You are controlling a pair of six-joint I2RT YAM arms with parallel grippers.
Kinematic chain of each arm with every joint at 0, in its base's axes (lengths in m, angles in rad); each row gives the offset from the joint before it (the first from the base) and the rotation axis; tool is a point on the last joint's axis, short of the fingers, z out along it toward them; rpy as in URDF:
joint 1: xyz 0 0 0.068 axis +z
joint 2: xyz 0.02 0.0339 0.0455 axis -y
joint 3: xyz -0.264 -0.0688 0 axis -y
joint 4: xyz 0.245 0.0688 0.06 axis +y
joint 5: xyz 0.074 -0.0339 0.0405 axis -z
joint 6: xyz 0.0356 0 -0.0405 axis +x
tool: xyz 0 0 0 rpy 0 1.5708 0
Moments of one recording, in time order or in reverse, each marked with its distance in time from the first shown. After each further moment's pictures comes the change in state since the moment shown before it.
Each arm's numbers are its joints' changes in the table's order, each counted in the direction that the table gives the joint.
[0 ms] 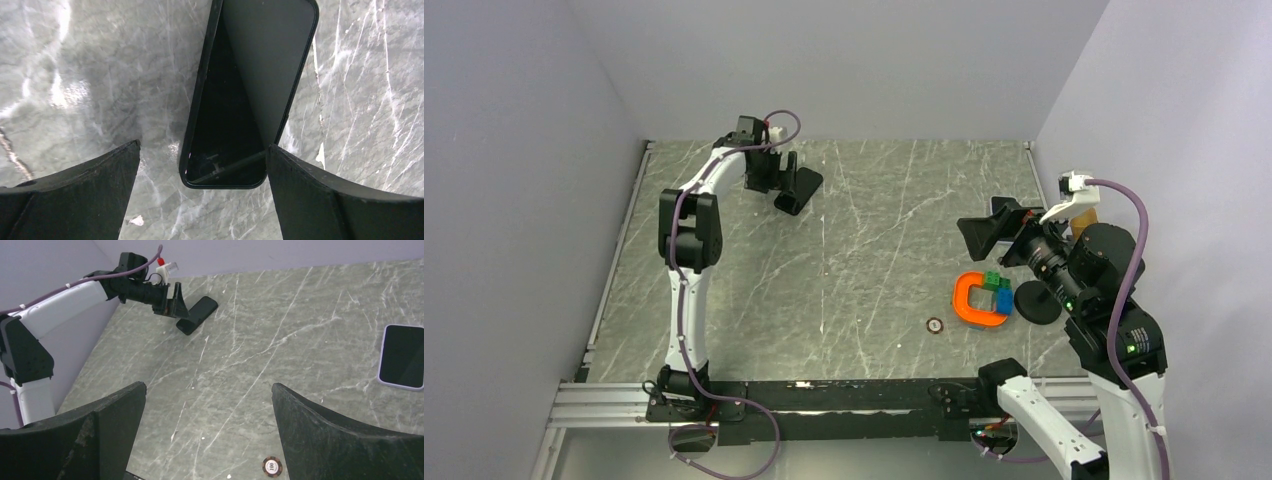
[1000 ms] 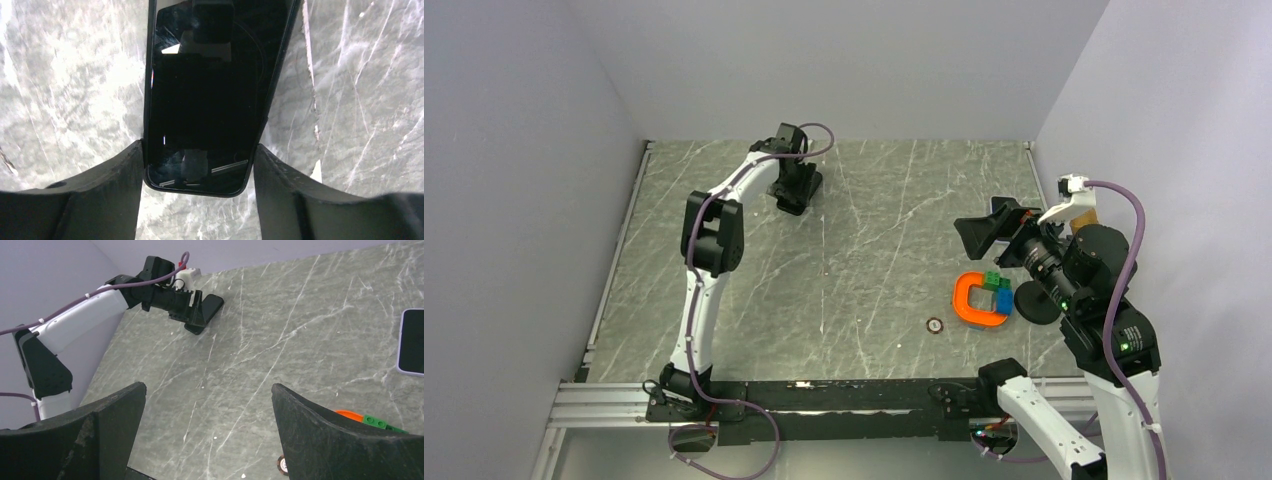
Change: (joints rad) left arm -0.157 -0.060 0.076 0.112 -0.311 -0.047; right arm 0.000 0.013 -0.047 -0.023 0.003 0.079
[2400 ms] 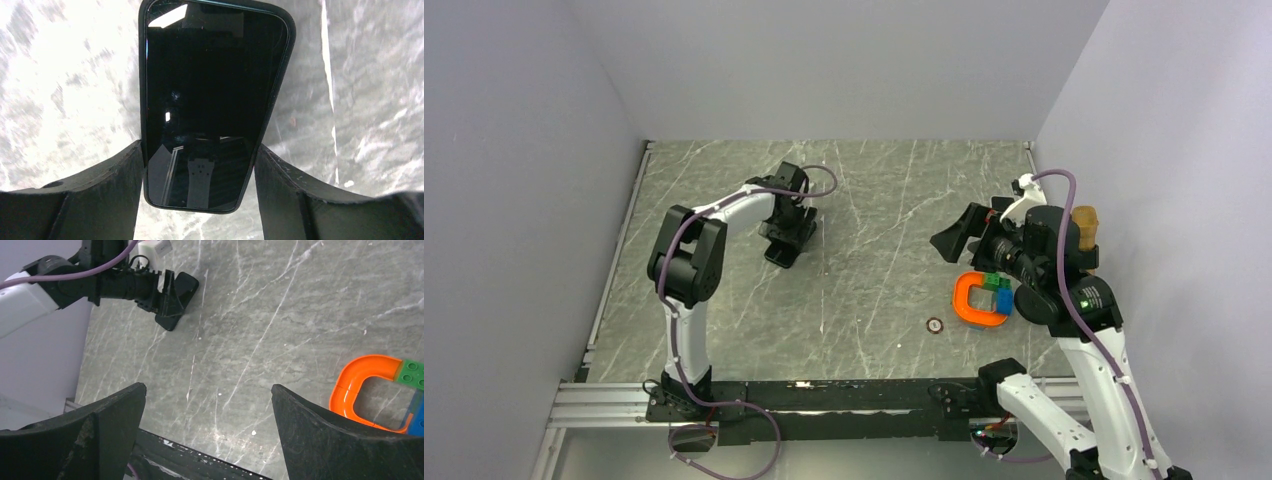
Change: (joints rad) left arm -0.094 0.393 -0.638 -0.122 -0.013 0.002; right arm 0.000 -0.094 -0.124 0.061 -0.080 0.093
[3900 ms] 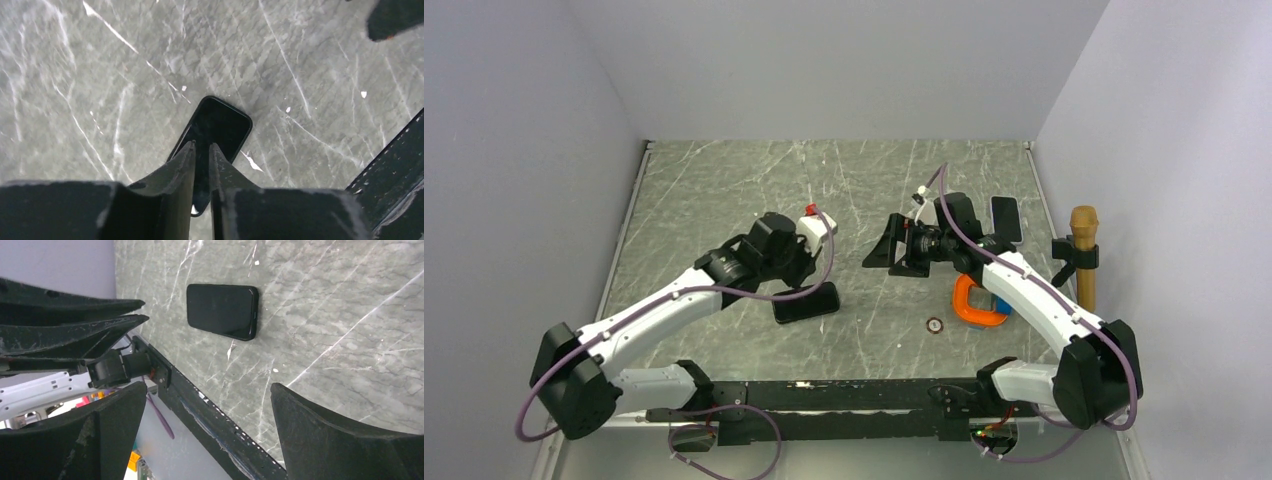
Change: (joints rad) left arm -0.334 0.883 -0.600 -0.276 0.098 0.142; right arm 0.135 -0.464 -0.278 -0.468 -0.430 0.131
